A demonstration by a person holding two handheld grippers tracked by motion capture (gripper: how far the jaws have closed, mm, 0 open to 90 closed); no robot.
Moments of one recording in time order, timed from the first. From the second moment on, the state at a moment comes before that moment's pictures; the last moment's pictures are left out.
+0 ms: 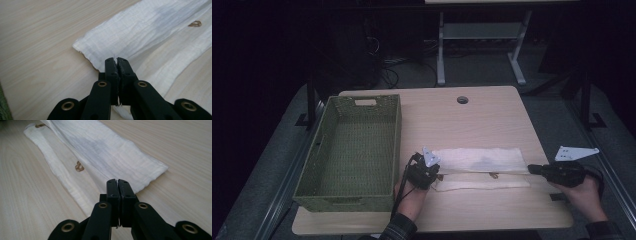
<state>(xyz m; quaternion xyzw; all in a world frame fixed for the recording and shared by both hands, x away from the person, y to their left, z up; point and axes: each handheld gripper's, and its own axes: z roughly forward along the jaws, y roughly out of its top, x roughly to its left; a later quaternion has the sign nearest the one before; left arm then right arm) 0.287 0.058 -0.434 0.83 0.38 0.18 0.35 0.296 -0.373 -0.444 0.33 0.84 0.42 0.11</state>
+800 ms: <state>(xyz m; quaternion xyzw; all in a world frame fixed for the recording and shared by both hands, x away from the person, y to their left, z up) 0.268 0.054 -0.454 0.87 0.37 0.15 0.31 0.277 -0.368 -0.465 0.33 0.86 0.38 0.08</state>
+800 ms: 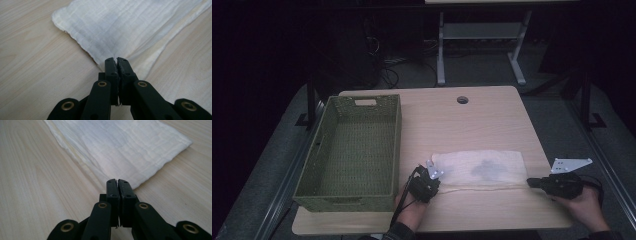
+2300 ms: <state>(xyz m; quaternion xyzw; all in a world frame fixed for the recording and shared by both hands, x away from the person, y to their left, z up) 0.369 0.049 -0.443 0.83 0.40 0.17 0.35 0.390 -0.361 -0.473 0.36 0.84 0.38 0.10</state>
